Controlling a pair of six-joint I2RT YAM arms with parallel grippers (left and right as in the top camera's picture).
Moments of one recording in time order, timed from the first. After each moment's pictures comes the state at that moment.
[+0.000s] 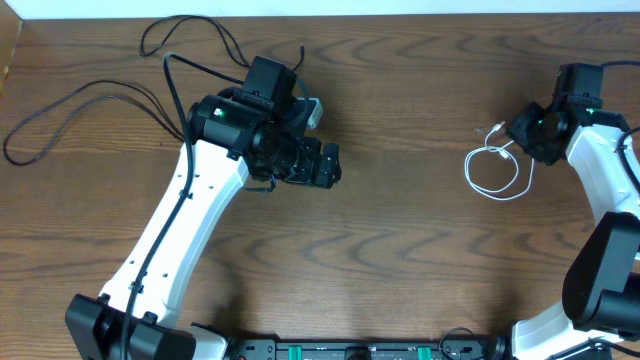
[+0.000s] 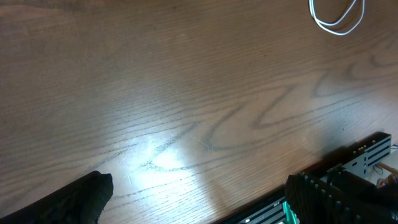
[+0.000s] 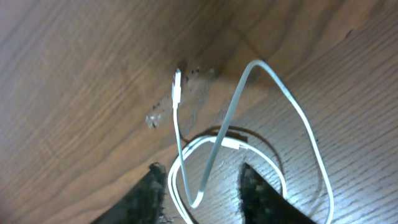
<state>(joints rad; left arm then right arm) -0.38 1.57 1.53 -1.24 0.36 -0.19 -0.19 1.77 1.25 -0.62 -0.09 0.57</state>
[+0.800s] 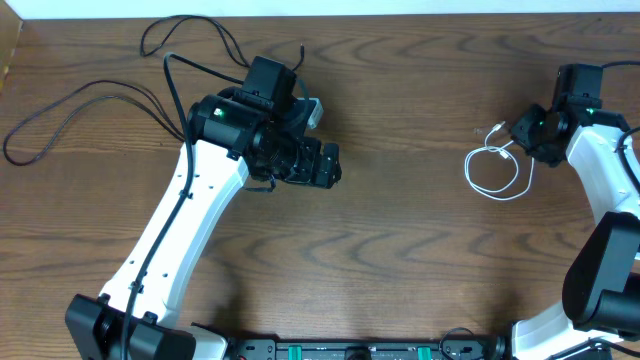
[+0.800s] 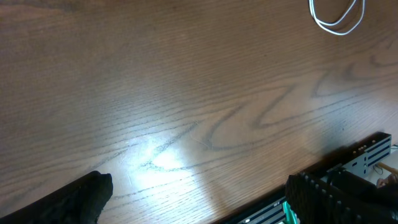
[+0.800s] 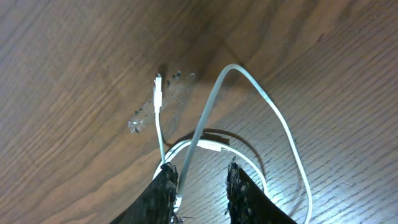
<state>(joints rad) -0.38 1.57 1.53 -1.24 0.36 -0.19 -0.19 1.77 1.25 -0.64 -0.03 0.57</state>
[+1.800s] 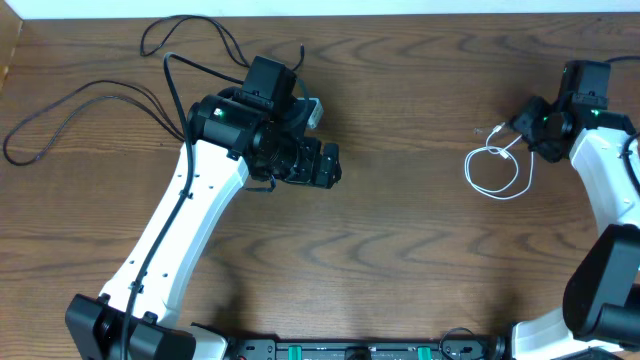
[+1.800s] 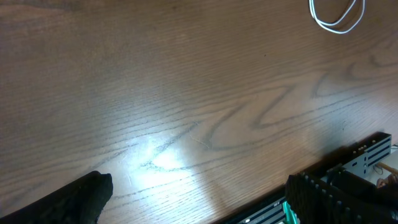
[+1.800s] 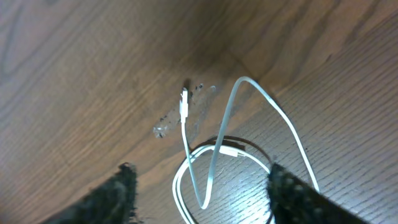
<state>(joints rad) -0.38 1.57 1.53 -1.24 0.36 -0.19 -0.19 1.72 1.25 -0.60 -0.06 0.57</state>
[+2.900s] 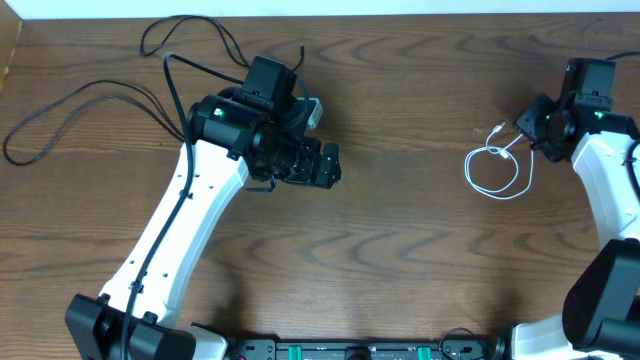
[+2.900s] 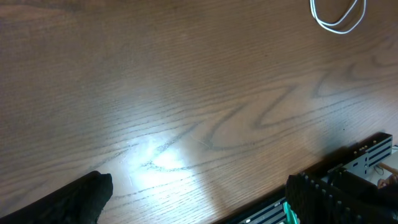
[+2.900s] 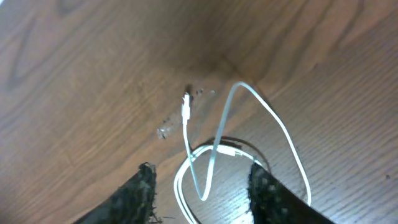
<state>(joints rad) -0.38 1.57 1.53 -1.24 0.36 -0.19 -0.18 1.67 1.25 -0.62 -0.02 0.57</state>
